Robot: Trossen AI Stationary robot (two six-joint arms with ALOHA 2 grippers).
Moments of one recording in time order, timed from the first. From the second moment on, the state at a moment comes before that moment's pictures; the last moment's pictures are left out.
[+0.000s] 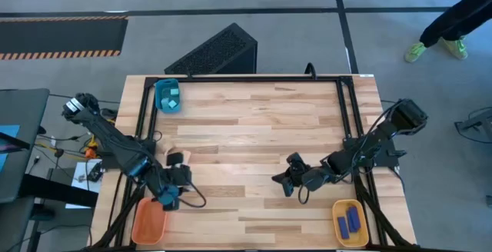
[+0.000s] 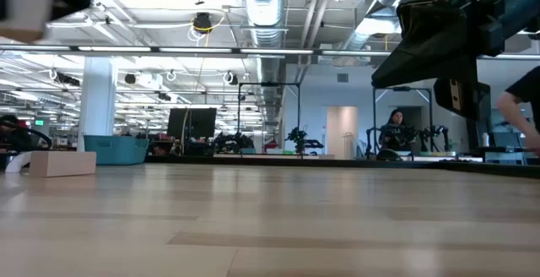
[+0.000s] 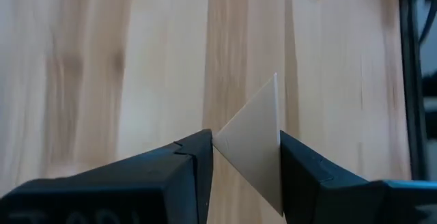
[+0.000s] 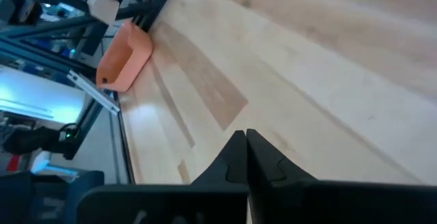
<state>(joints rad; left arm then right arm) -0.71 1.24 0.95 -0.86 -0.26 -0.72 0.53 1.47 0.60 0.32 0.47 1.25</state>
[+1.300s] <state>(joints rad) -1.10 1.53 1.16 -1.18 0.03 -1.37 0.41 2.03 1.27 0.40 0.45 0.31</state>
